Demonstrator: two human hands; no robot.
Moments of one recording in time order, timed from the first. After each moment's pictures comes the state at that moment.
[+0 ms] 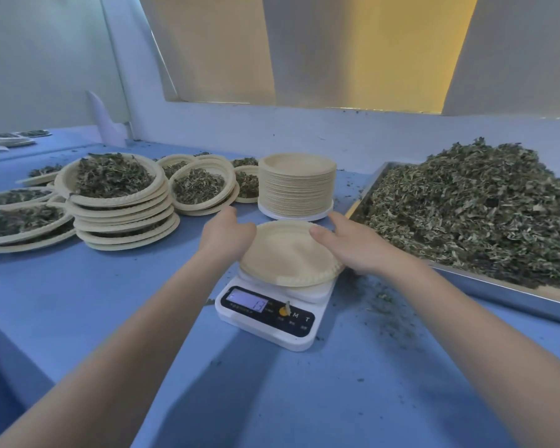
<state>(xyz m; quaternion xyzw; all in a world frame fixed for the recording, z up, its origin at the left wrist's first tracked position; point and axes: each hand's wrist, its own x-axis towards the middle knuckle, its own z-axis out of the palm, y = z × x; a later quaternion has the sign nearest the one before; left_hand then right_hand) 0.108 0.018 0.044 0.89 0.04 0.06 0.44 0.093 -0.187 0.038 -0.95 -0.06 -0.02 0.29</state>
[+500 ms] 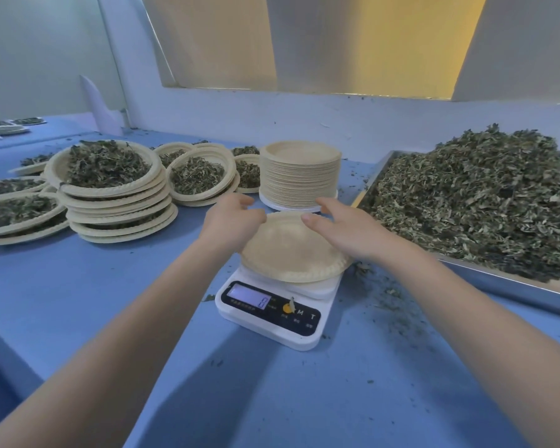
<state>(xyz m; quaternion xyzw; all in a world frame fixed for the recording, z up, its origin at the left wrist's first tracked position) 0.110 0.016 0.048 0.87 0.01 0.06 0.49 0.105 -0.177 0.040 -0.94 -0.09 -0.03 0.31</state>
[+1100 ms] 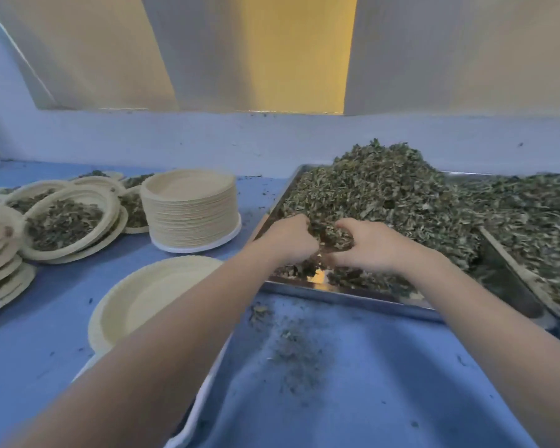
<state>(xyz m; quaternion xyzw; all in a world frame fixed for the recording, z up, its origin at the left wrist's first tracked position) 0.147 -0.195 0.068 0.93 -0.27 -0.11 0.22 0.090 -0.342 0.059 -0.99 0.06 -0.01 0.14</state>
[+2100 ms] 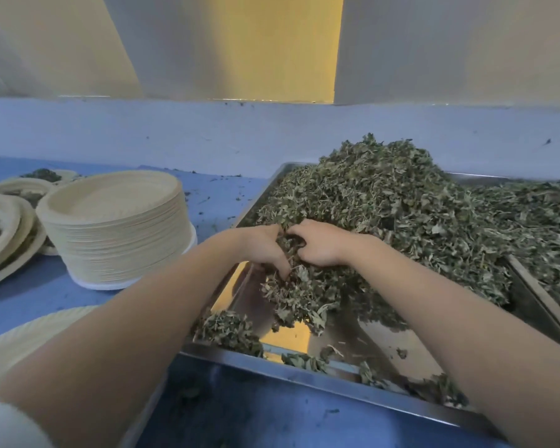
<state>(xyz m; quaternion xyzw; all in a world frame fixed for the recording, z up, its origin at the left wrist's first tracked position) 0.267 -0.260 0.040 0.91 -0.26 -0.26 0.22 0.236 -0.397 0.026 -0.99 -0.05 0.06 0.09</state>
